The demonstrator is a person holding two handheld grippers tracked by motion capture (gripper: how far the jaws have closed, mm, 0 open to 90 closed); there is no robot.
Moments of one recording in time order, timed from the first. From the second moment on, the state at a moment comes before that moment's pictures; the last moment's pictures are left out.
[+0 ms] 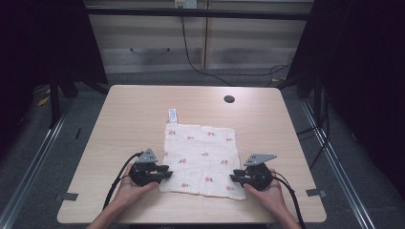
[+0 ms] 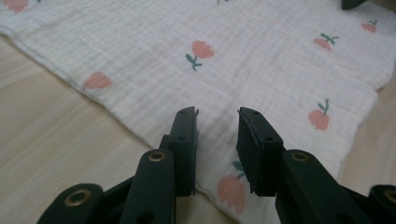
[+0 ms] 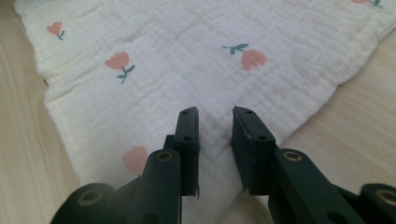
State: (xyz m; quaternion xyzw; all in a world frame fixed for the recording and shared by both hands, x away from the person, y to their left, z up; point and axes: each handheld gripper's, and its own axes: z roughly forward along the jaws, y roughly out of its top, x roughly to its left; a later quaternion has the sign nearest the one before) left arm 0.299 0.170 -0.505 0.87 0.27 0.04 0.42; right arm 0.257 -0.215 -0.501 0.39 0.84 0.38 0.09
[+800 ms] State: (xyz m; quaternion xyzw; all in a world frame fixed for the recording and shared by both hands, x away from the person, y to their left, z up) left arm 0.254 0.188 -0.497 0.87 0.26 -0.02 0.41; right arm 0.212 -0.217 -0.494 0.38 0.84 0.37 0.06
